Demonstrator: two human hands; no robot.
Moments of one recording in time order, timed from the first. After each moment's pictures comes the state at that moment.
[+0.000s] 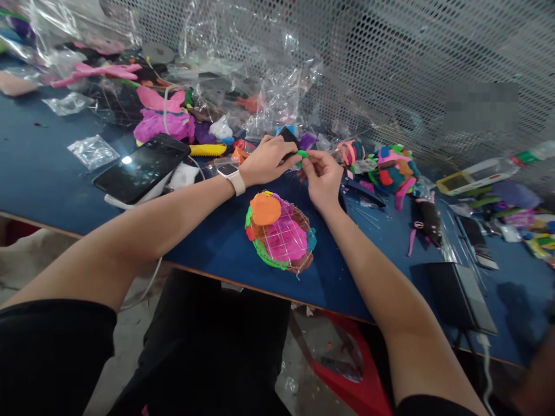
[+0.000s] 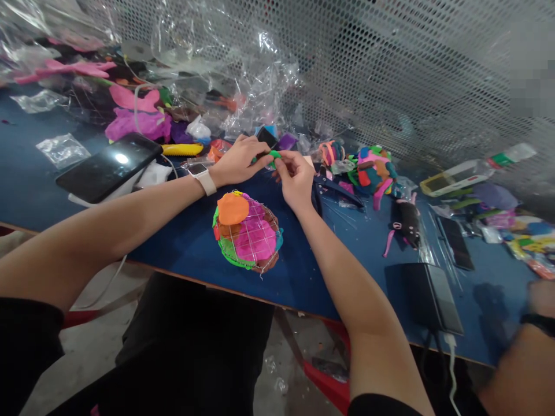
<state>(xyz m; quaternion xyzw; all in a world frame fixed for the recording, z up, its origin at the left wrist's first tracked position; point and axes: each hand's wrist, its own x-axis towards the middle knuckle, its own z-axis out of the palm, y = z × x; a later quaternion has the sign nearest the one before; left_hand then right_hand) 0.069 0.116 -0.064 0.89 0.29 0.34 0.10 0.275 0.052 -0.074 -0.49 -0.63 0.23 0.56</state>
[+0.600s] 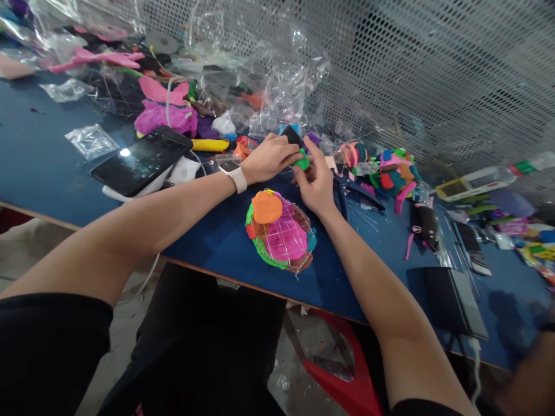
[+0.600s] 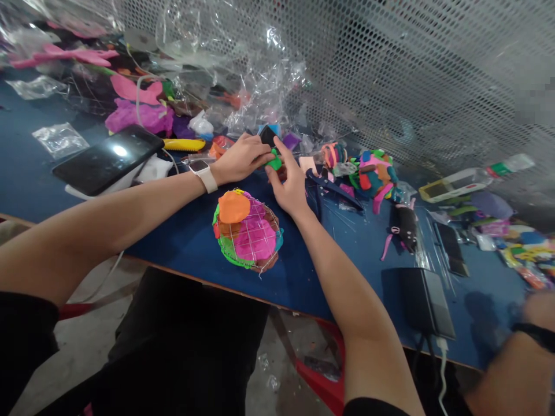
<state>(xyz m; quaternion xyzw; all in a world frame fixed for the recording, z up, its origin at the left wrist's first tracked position) 0.068 0.125 -0.070 0.89 0.27 0.36 0.10 0.269 0.038 -0.073 -0.47 -0.72 0.22 0.46</state>
